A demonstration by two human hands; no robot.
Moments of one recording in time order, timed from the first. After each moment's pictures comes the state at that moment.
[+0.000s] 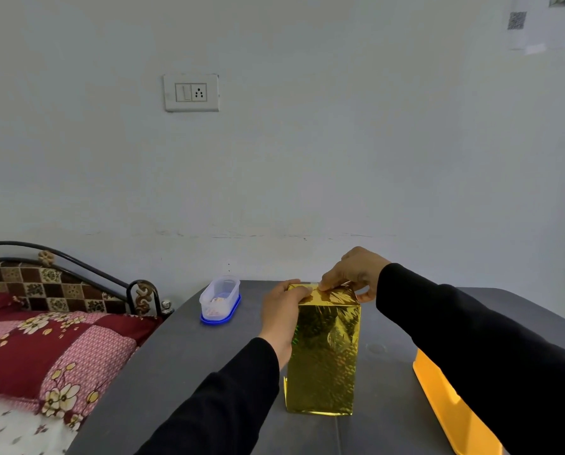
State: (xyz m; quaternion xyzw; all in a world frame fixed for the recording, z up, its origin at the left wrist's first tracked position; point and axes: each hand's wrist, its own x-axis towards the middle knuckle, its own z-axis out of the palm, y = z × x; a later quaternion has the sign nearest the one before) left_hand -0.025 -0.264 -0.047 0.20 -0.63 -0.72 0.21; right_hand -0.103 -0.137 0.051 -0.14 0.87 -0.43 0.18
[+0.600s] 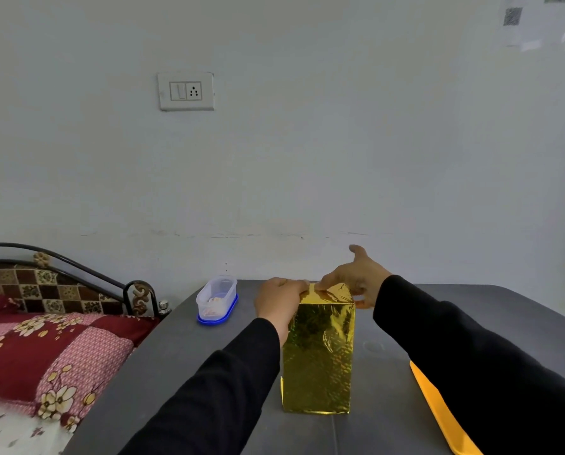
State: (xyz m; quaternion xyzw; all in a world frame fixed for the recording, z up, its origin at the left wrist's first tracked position) left_hand -0.037 -0.267 -0.032 0.23 -0.70 -0.63 0.23; right_hand -0.114 -0.135 0.027 -0.10 0.82 -0.54 0.16
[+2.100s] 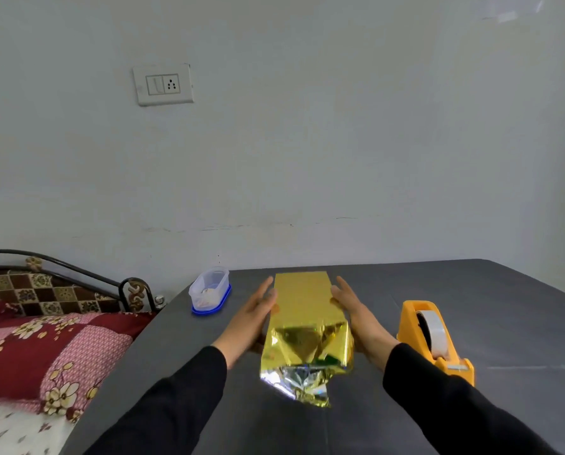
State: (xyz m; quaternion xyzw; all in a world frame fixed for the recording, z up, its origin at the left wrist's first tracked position) left_hand 0.019 -0.290 -0.071 0.10 -0.79 -0.60 0.10; right_hand -0.097 -0.090 -0.103 -0.15 0.68 -0.69 0.21
